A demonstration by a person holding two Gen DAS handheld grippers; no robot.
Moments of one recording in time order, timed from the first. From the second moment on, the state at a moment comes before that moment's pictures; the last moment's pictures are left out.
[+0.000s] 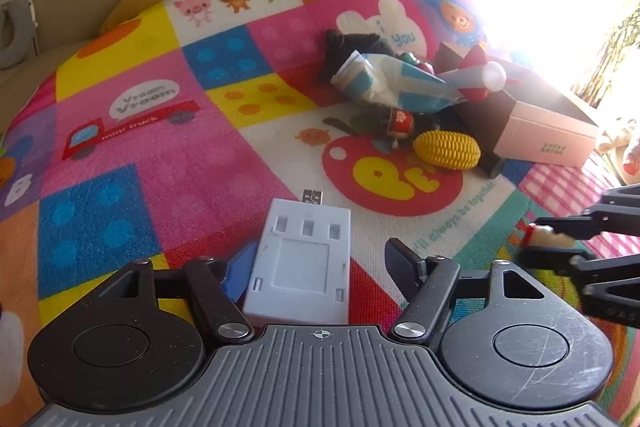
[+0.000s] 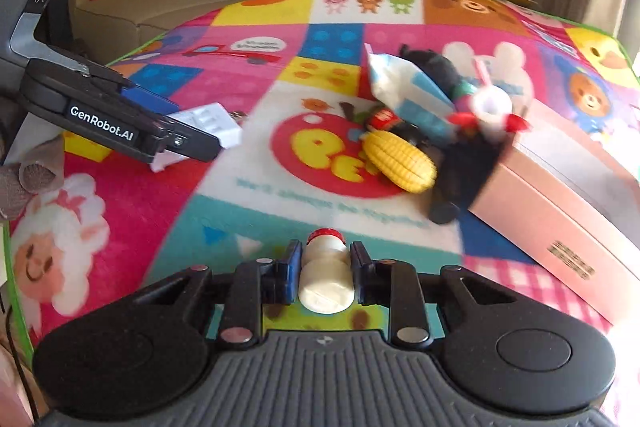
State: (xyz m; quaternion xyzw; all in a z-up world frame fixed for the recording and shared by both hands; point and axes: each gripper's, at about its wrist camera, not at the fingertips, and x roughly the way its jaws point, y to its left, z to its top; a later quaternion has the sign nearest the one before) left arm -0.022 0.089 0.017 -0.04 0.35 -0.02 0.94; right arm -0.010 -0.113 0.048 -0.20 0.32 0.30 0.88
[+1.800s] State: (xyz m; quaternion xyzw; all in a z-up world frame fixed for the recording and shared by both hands) left arm -0.025 0.017 0.011 -0.02 0.35 -0.04 0.93; right arm -0.046 -0.213 0.039 -0.13 0.29 0.12 0.94
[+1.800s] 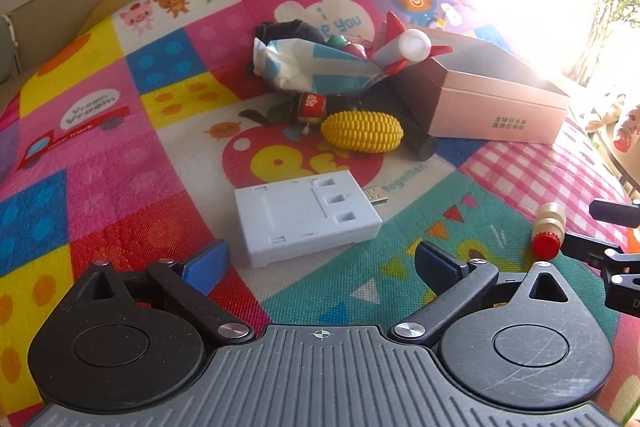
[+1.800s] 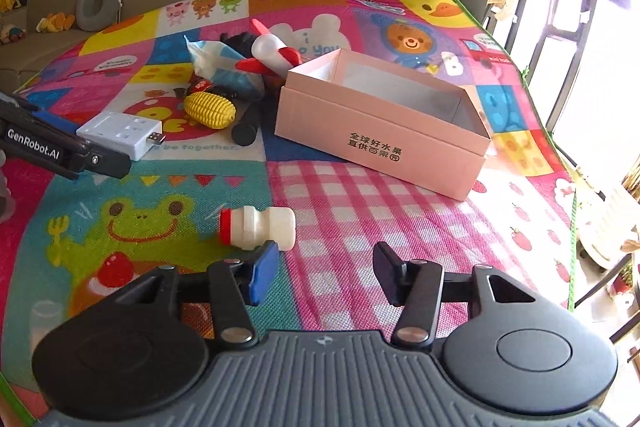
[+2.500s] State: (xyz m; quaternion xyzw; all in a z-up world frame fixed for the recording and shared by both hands) left arm -0.032 0.006 0.002 0.01 0.34 -0.03 0.94; right arm -0.044 -0.194 0.037 -0.05 0.33 0.15 0.93
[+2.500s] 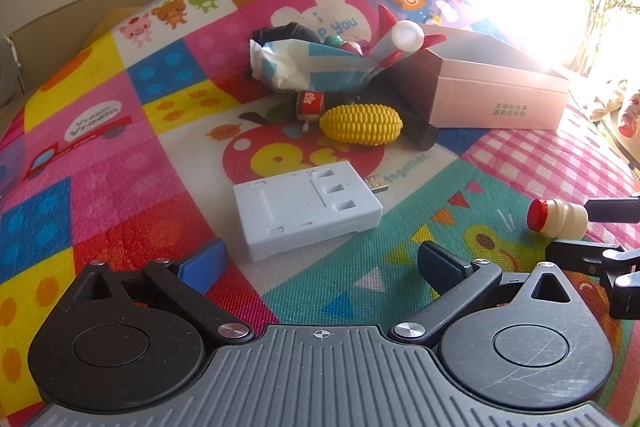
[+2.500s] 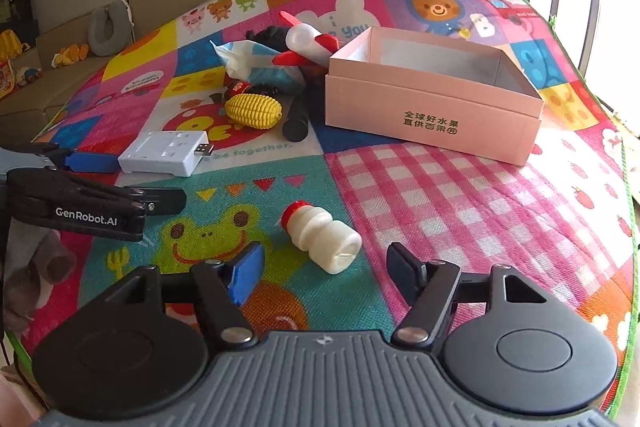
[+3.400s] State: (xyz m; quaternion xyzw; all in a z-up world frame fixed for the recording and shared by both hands) left arm -0.033 0.009 0.003 0.01 0.33 -0.03 0.94; right arm -0.044 -0.201 0.040 -0.05 0.32 0.16 0.93
